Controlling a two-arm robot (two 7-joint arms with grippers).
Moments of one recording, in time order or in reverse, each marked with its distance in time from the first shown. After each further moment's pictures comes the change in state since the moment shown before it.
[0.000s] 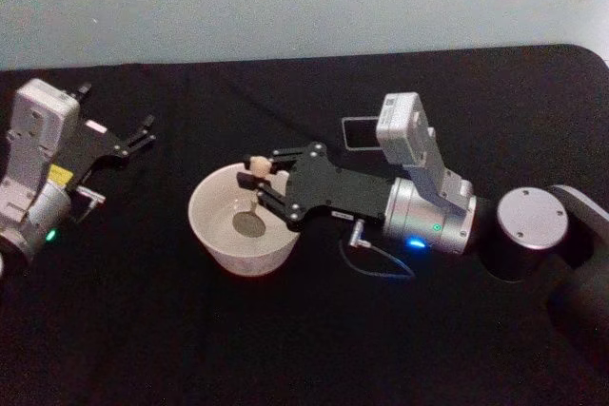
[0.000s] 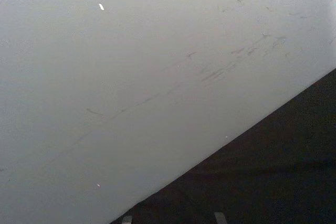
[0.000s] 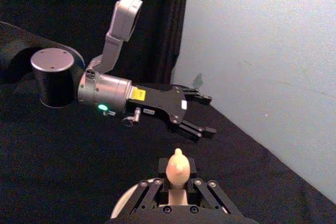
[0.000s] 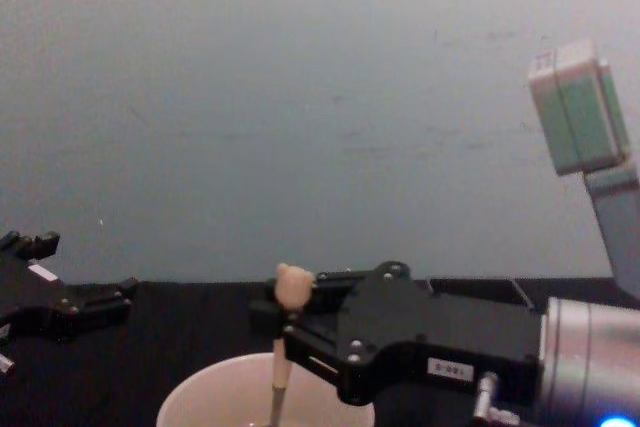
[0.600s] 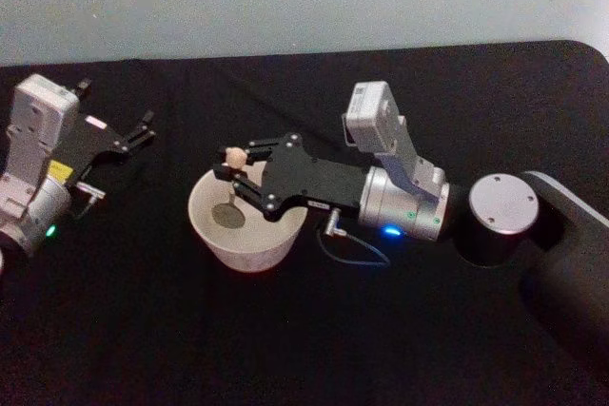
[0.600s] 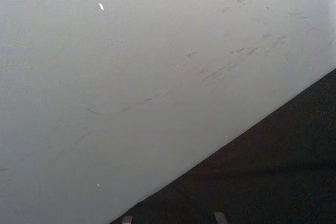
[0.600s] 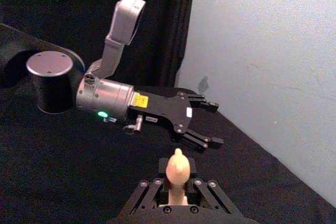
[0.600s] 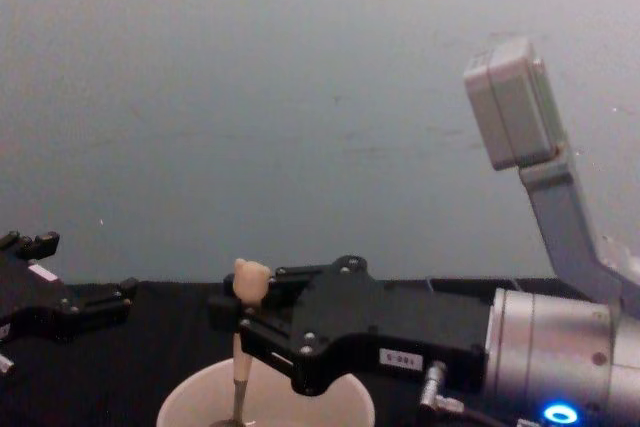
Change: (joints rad) left arm 0.000 0.000 0.000 0.000 0.000 0.000 0.000; right arm 0.052 -0.056 -0.032 0.067 -0.014 -0.009 0.001
